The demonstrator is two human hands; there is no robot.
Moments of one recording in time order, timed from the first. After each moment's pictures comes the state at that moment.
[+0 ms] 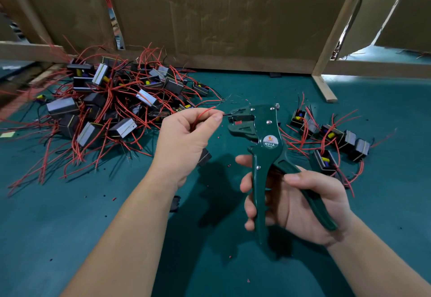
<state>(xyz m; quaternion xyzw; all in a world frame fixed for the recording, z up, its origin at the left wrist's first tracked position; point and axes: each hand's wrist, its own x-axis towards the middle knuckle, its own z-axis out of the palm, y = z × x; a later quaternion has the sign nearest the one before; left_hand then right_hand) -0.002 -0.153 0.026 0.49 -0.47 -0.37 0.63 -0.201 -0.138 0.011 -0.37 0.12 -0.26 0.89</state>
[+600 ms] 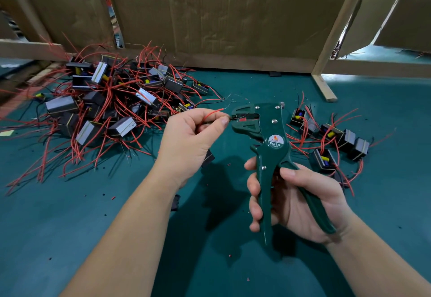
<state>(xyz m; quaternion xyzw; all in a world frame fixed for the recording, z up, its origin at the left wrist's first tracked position) -0.004 -0.151 0.026 0.48 -0.51 -0.37 0.61 -0.201 -0.136 0.010 -0.38 0.12 -0.27 0.88</state>
